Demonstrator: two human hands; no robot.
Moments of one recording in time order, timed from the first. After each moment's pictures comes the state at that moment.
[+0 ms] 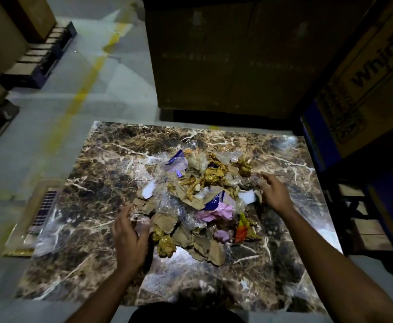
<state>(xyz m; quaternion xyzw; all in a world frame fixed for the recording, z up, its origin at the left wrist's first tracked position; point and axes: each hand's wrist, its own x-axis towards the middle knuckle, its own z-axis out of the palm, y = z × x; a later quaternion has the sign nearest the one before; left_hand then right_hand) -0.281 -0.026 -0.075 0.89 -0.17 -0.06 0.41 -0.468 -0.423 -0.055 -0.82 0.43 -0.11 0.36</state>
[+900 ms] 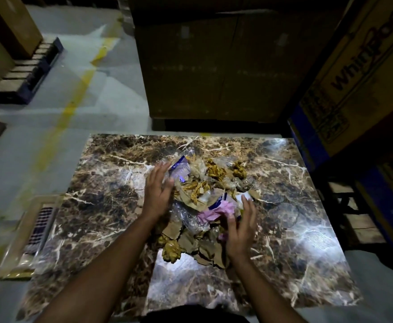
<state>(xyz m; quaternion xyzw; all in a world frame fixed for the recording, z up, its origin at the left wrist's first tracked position) -0.208 -0.144 -0.030 0.81 -0.32 -0.13 0.47 -0.441 -0.227 -0.055 -0.71 0.48 -0.35 0.38</state>
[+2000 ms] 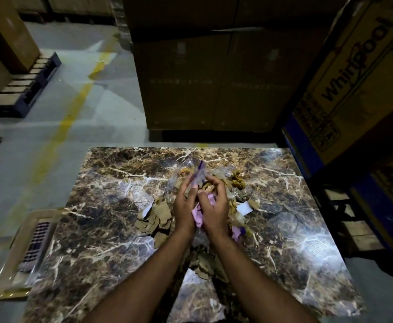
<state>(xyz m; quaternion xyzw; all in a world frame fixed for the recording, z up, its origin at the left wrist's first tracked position) -0.284 -0.189 0.017 0.59 -0.10 -0.30 0.75 -0.342 -0.227 0.028 -0.65 0.37 -0.40 0.53</state>
